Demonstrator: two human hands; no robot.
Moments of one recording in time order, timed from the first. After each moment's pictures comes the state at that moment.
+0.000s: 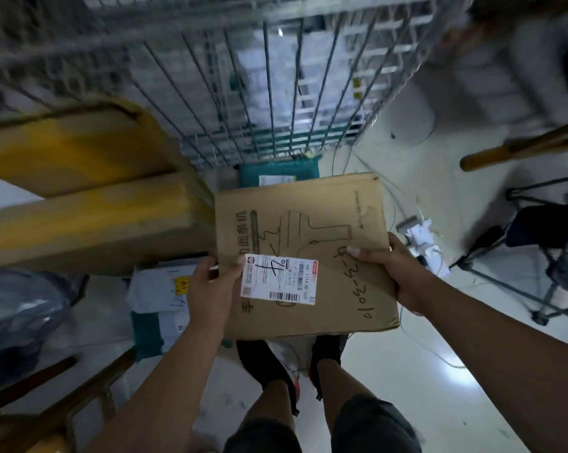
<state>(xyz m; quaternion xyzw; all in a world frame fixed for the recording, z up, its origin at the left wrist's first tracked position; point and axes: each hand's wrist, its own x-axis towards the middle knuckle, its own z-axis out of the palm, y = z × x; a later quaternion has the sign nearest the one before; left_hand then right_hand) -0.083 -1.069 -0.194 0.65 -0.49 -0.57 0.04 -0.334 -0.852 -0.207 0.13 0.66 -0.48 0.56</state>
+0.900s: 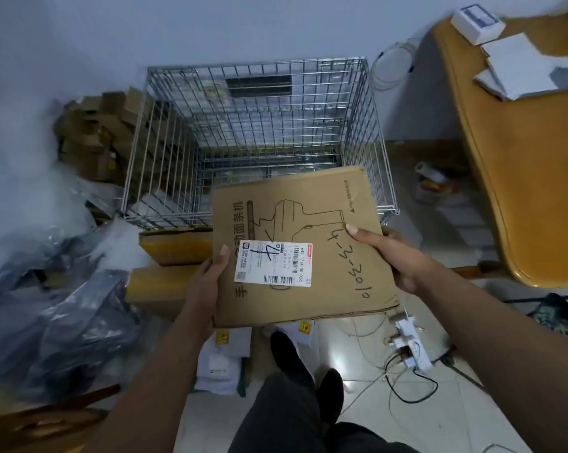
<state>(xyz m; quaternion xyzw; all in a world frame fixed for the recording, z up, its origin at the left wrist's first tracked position) -0.123 -1.156 0.124 0.56 -0.40 -0.71 0.15 -0.427 -0.983 0.140 -0.04 0.63 -0.53 0.57</state>
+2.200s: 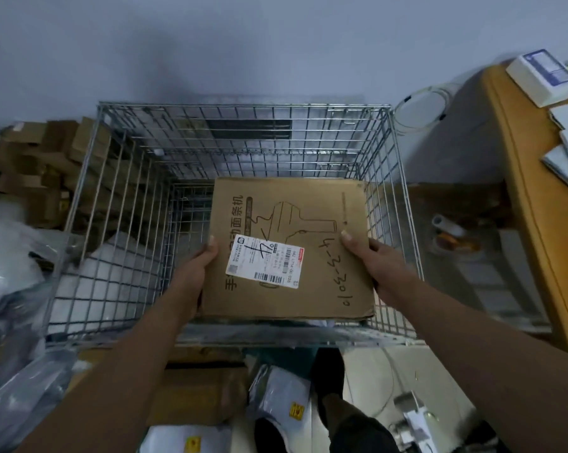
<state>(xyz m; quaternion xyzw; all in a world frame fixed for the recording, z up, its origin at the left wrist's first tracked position) -0.343 -1.434 0.039 0.61 -0.40 -0.68 0.09 -0.615 -1.240 0.036 0.01 0.72 -0.49 0.49</state>
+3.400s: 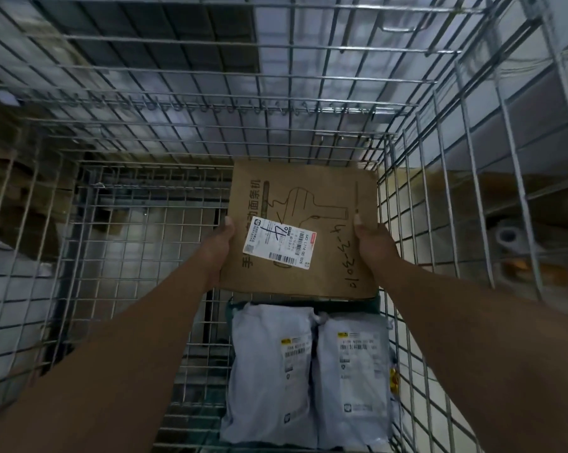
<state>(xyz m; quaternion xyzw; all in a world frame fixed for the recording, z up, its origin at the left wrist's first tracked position) -0.558 -1.554 -0.357 0.62 -0.39 -0.68 0.01 -0.803 -1.373 -0.360 -0.02 0.83 -0.38 0.41</state>
